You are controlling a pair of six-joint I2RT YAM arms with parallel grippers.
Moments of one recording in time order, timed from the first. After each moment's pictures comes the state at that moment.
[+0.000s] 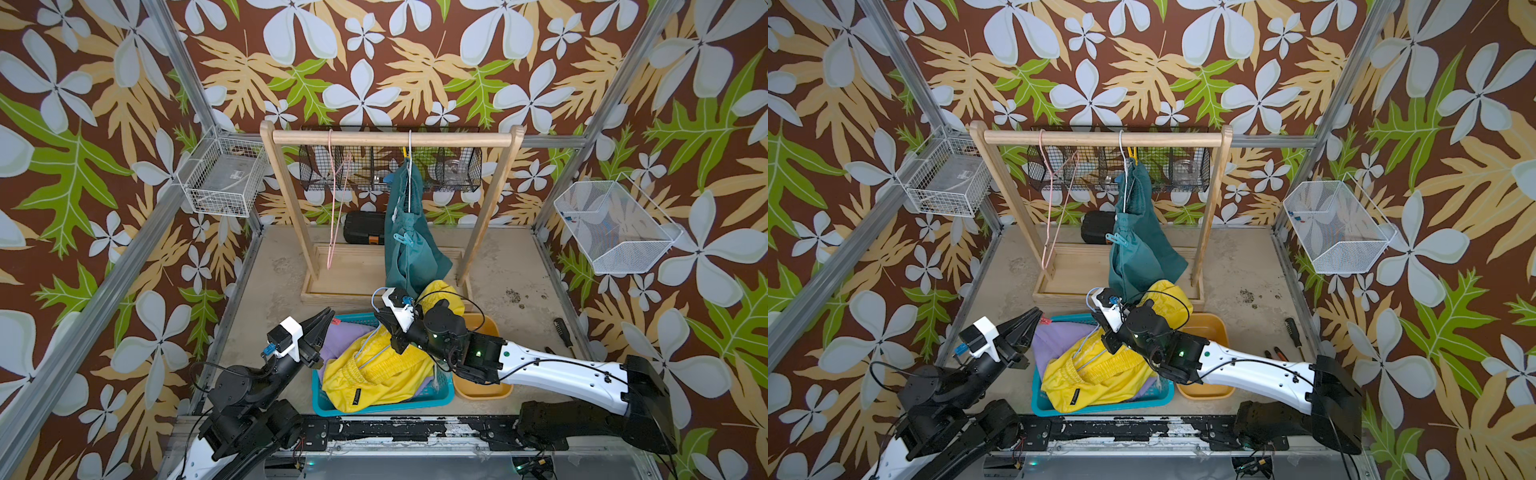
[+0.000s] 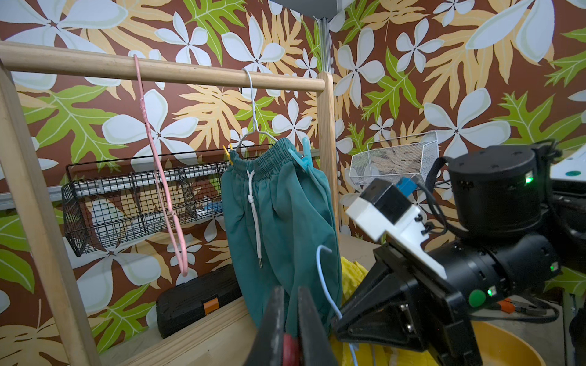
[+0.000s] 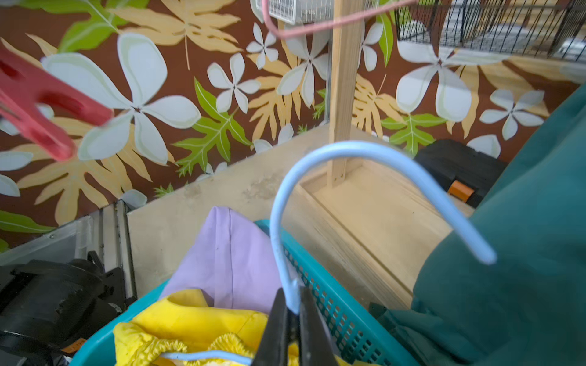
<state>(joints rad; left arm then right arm) -0.71 0.18 0.52 -0.05 -0.02 0.08 1.11 1.31 0.87 0.16 0.17 0.10</state>
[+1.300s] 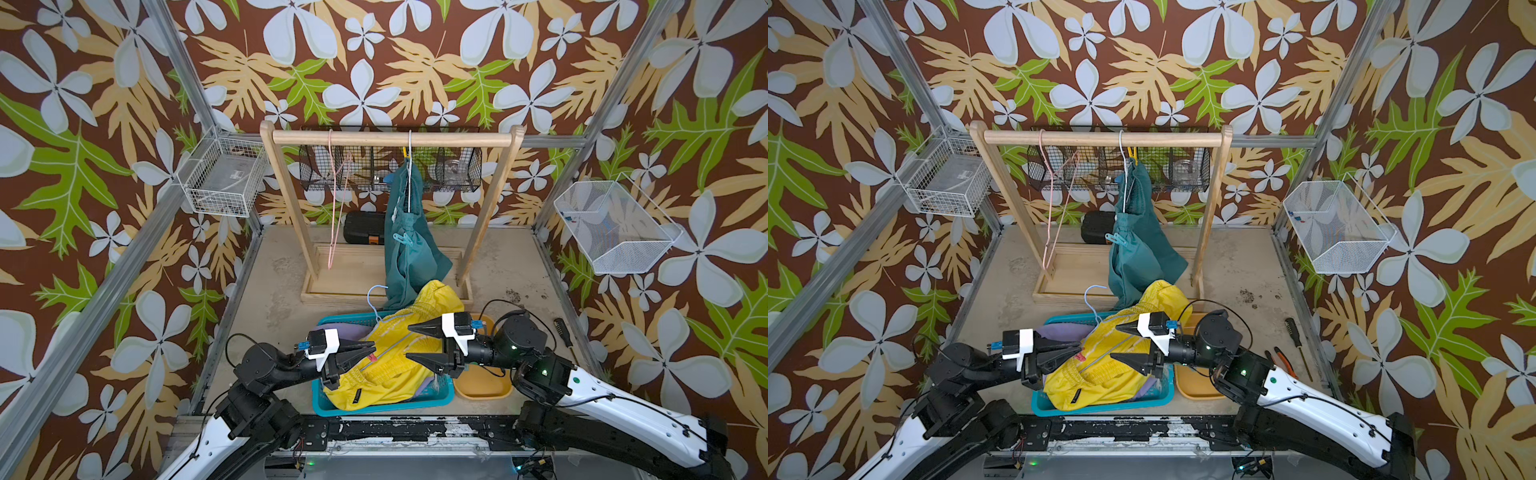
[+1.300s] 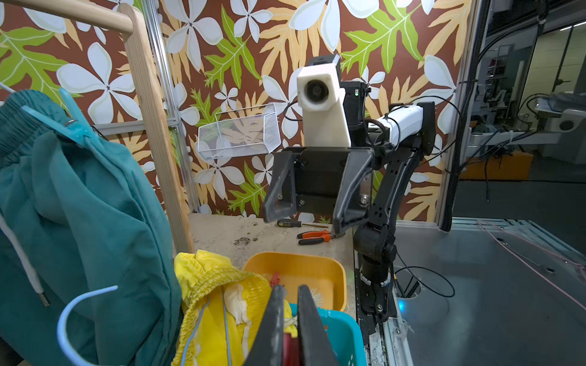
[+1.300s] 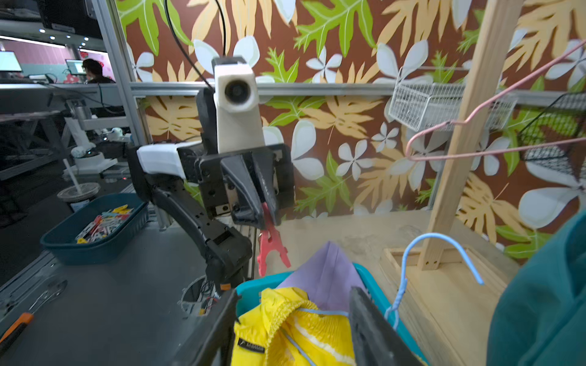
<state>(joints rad) -0.71 0.38 0.53 0.01 0.61 -0.04 0.99 0.85 0.71 0.16 -0.49 0.00</state>
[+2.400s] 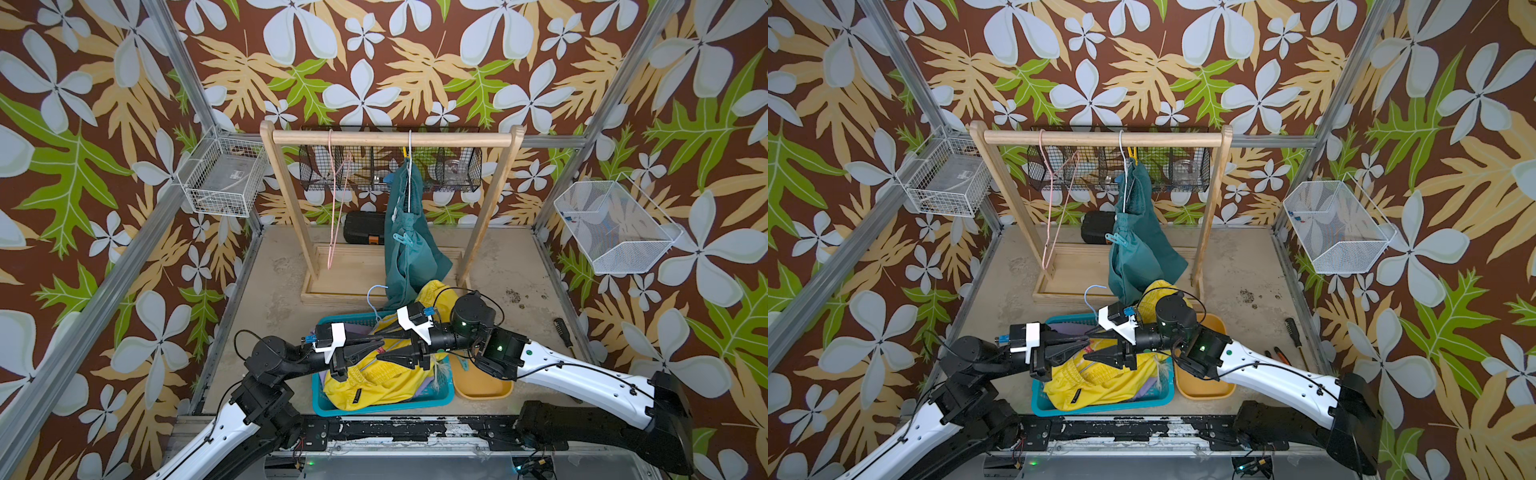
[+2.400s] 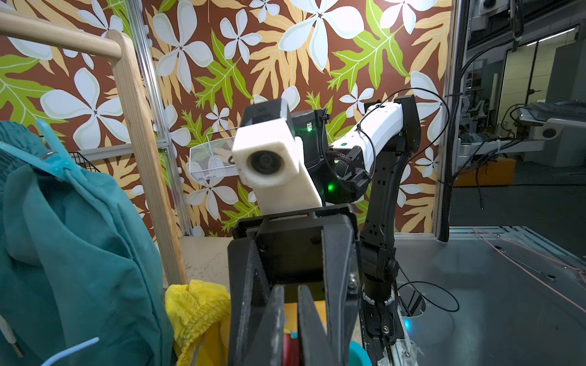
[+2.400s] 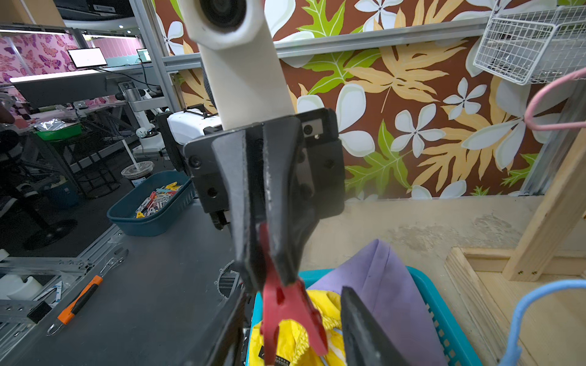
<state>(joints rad) -0.71 0.49 0.50 0.23 0.64 -0.06 0.99 1.17 0.85 0.24 -0.67 0.03</state>
